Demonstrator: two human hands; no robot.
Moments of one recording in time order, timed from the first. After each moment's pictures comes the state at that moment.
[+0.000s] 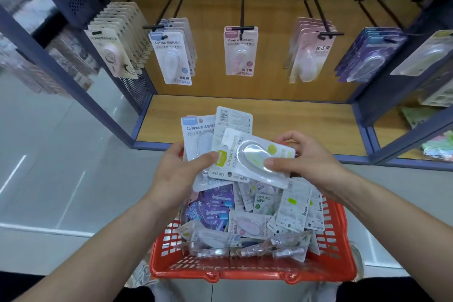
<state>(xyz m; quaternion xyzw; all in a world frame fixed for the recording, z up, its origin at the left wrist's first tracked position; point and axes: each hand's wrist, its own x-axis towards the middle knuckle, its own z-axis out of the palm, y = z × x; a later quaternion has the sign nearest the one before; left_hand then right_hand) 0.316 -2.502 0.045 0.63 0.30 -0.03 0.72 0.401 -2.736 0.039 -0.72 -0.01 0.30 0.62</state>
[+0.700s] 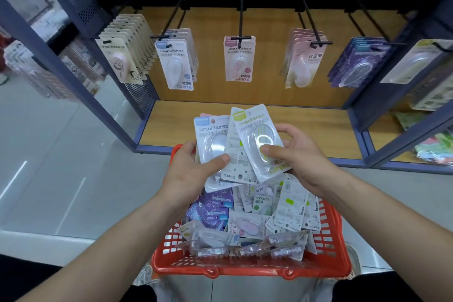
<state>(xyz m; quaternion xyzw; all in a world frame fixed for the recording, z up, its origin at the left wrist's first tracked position) 0.309 -2.517 0.055 0.66 0.25 -0.04 0.71 0.393 -2.722 0.048 -0.66 0.00 0.27 0.70</state>
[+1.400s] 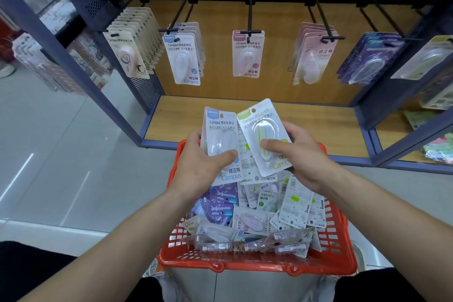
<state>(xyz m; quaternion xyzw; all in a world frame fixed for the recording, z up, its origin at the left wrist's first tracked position) 0.313 -2.516 0.052 0.71 0.26 -0.01 0.65 0.396 -2.710 0.037 -0.67 -0.02 0.26 0.70</state>
